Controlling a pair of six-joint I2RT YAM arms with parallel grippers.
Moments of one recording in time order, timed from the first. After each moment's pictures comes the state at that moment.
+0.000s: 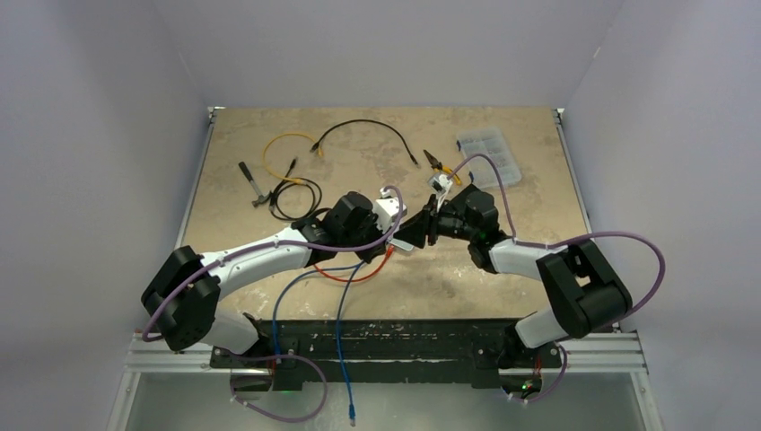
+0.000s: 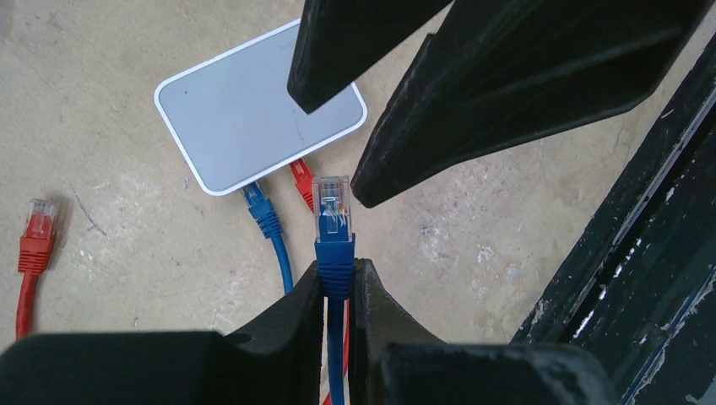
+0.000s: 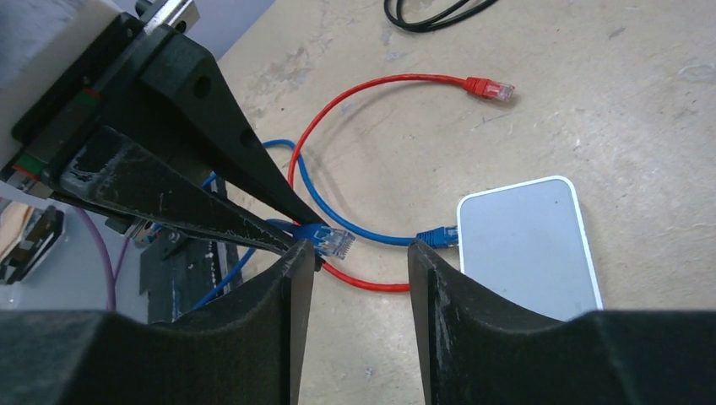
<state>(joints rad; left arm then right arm) -0.83 1.43 0.89 -0.22 0.15 -0.02 0.43 1.47 0.51 0.76 -0.79 0.40</state>
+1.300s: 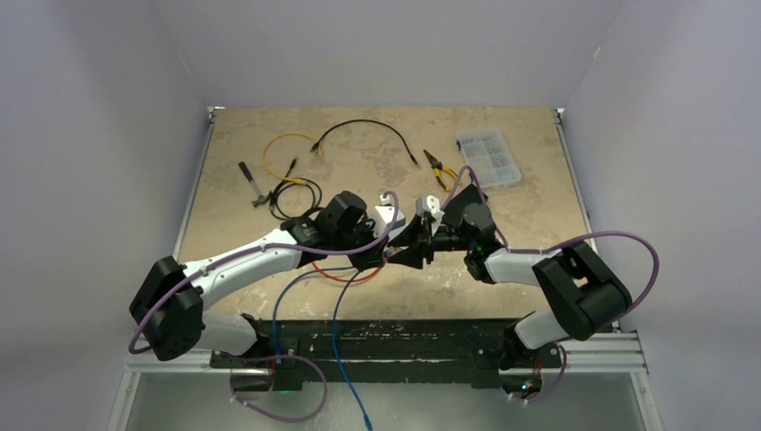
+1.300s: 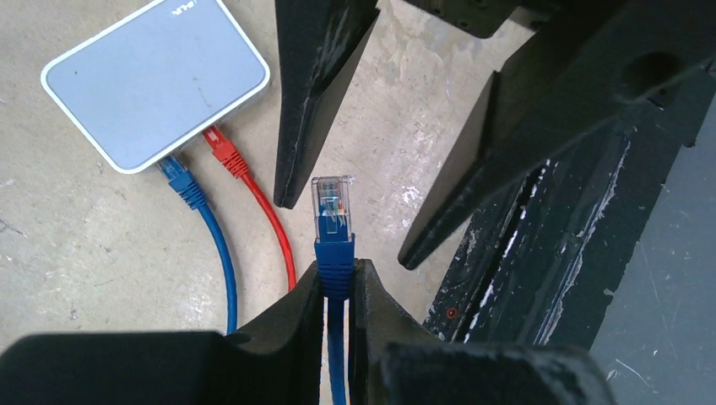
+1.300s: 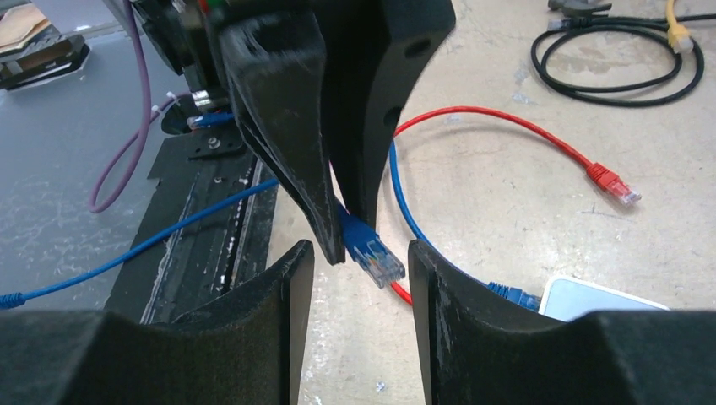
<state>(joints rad) -0.82 1.36 0.91 -0.36 0.34 0.03 0.53 1.48 0.44 1.01 -1.04 0.18</state>
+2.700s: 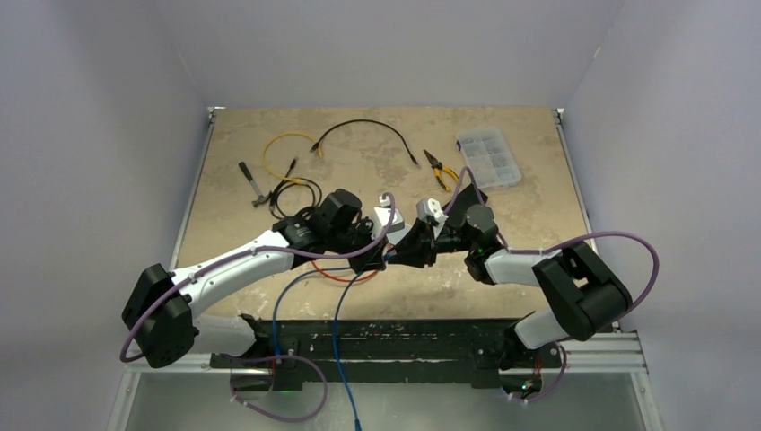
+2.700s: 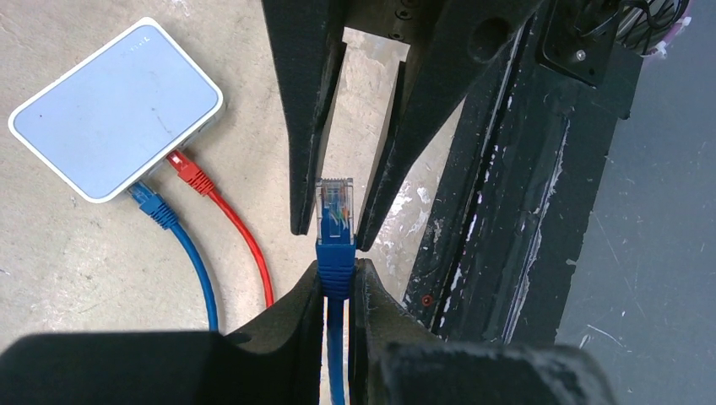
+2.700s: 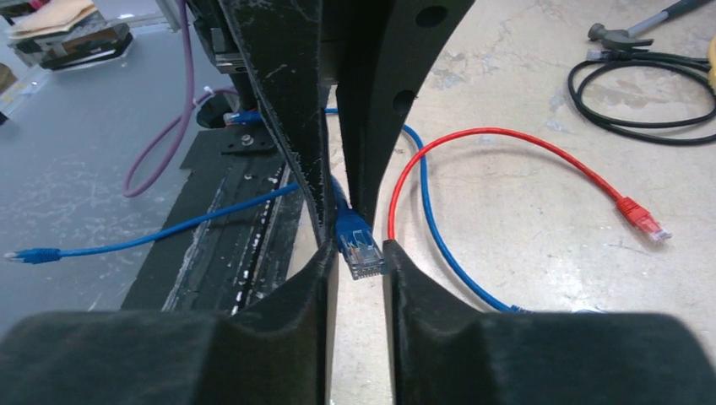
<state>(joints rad) -0.82 1.30 0.92 -0.39 0.45 0.09 0.53 1.48 0.43 1.07 -1.12 0.20</state>
